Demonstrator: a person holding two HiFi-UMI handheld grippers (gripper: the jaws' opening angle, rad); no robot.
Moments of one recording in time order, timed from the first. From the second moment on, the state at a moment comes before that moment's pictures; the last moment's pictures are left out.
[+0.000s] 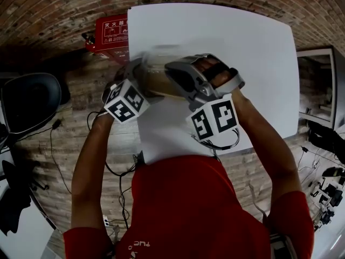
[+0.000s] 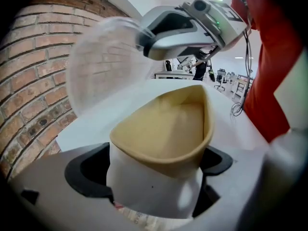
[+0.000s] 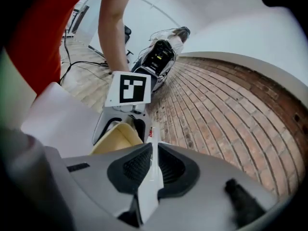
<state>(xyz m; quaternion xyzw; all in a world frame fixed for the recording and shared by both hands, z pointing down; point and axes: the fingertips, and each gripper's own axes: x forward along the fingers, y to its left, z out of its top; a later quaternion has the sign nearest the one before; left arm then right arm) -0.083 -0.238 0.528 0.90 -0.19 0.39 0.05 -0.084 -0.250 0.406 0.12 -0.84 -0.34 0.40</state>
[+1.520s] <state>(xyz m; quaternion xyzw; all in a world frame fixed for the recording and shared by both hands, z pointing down) -0.098 -0.272 0.382 0.90 -0.42 0.02 0.15 -0.030 -0.416 0.477 0.20 -0.90 -0.03 0.39</state>
